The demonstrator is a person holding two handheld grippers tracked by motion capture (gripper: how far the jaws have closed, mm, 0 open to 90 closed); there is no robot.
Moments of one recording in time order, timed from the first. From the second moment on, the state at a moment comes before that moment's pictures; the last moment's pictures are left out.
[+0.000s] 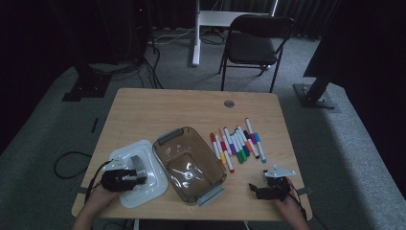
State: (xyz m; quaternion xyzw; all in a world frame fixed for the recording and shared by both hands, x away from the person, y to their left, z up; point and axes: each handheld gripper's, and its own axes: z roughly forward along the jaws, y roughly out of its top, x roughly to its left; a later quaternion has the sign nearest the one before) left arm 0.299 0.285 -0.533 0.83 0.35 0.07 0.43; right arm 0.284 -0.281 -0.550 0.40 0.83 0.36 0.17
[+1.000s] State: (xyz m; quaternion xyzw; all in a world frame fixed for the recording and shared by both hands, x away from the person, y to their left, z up) left arm 0.274 0.329 -0.518 0.79 0.44 0.15 0.40; right arm 0.284 -0.281 -0.550 0.40 0.83 0.36 0.17
